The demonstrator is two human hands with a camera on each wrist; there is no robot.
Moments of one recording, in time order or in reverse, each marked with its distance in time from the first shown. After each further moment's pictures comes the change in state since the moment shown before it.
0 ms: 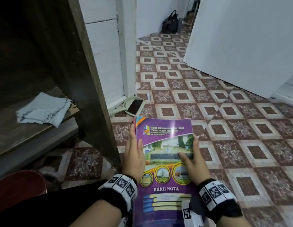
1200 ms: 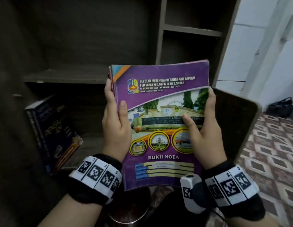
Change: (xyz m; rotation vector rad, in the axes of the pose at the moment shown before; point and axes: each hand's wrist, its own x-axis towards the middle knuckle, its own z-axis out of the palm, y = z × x) left_hand -0.084 0.140 -0.417 0.116 0.941 0.545; right_hand -0.130 -0.400 0.155 0.198 -0.094 -1.105
